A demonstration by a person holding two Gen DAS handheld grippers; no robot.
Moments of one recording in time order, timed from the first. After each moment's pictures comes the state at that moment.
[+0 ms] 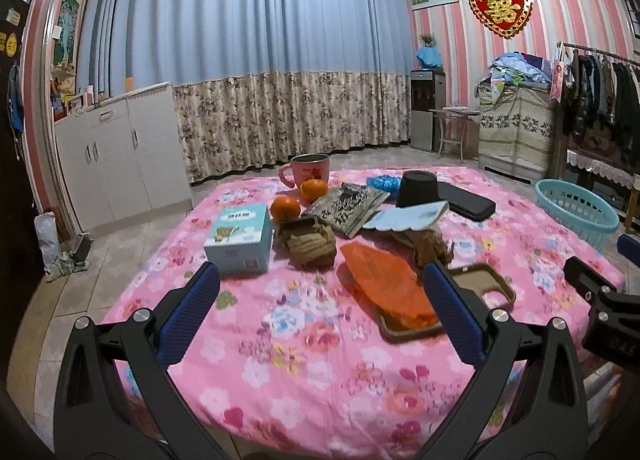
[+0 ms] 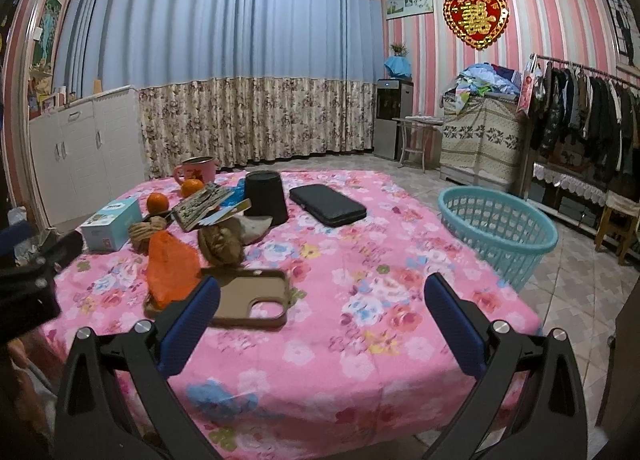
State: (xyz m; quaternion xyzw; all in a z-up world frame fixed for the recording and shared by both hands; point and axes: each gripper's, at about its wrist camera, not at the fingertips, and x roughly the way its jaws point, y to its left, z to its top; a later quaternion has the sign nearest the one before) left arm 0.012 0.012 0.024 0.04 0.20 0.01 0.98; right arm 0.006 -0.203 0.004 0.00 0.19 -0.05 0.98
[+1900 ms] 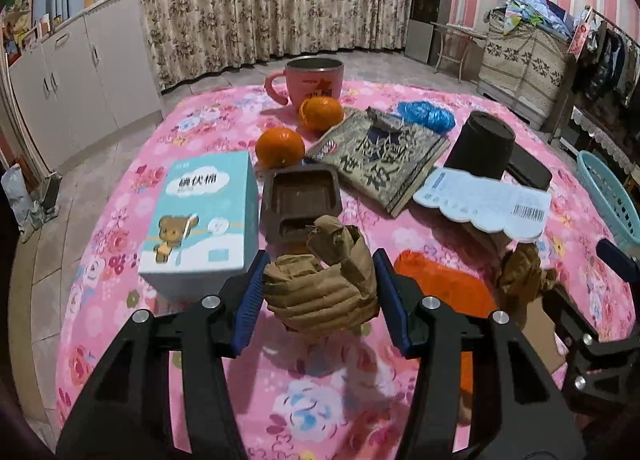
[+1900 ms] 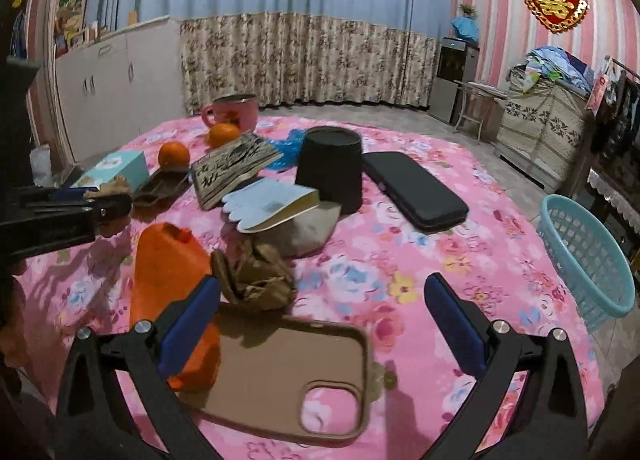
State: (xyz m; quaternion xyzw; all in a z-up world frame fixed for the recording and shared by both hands) left arm 0.178 0.058 -0.013 0.00 0.39 -0.02 0.92; right arm 0.141 -0.144 -0.026 -0.05 0.32 0.05 0.95
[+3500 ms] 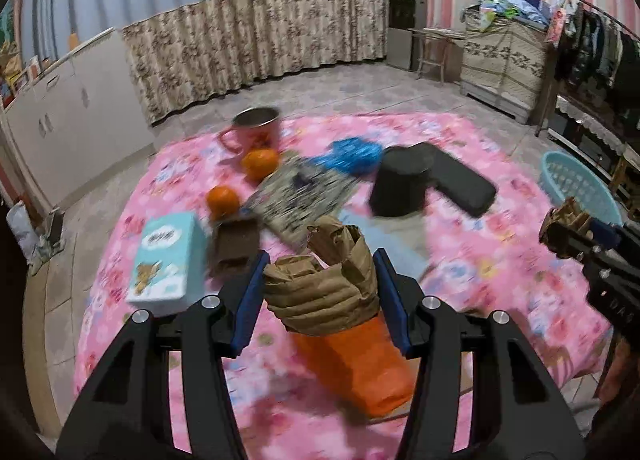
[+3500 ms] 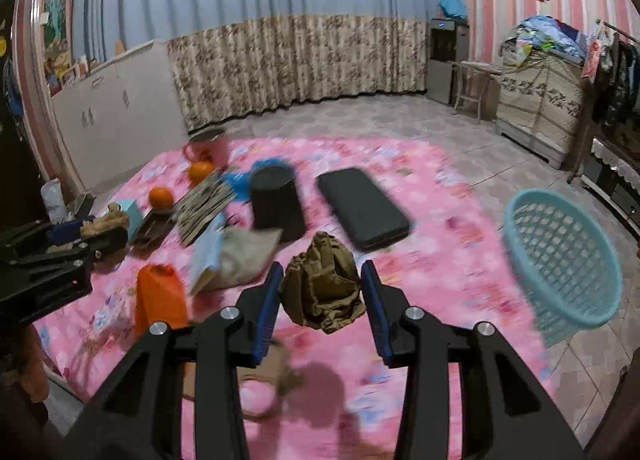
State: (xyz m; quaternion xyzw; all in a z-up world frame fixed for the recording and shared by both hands) left arm 0.161 -0.036 0.056 0.04 0.36 -0.04 0.93; right arm 0.138 -0.255 0.047 0.02 0.32 0.05 0.95
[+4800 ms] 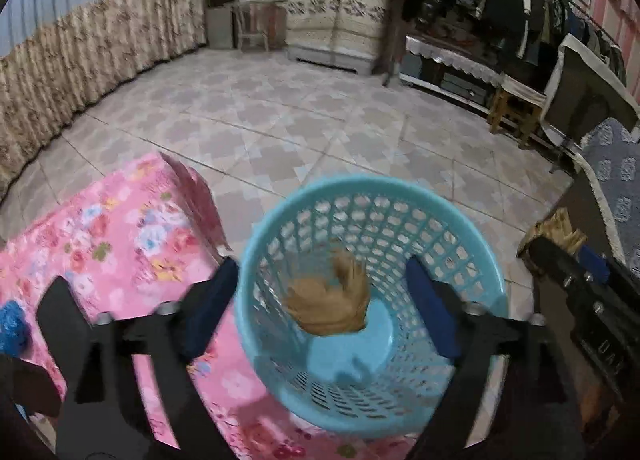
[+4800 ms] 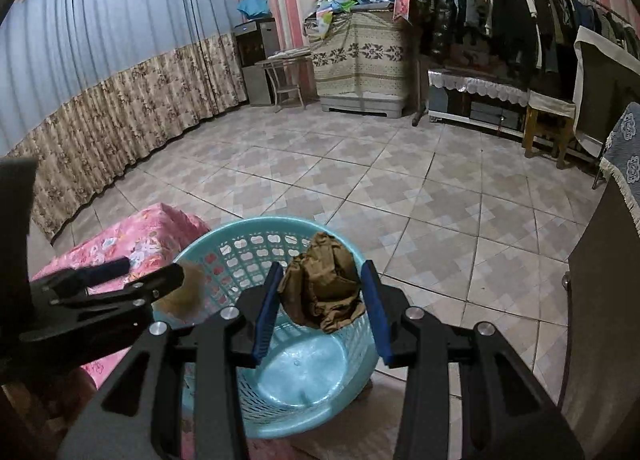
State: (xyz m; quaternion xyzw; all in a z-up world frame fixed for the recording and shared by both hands) left arm 0.288 -0.440 0.036 0.10 0.39 -0.30 0.86; right arm 0.172 -0.577 0.037 0.15 0.31 -0.22 0.91
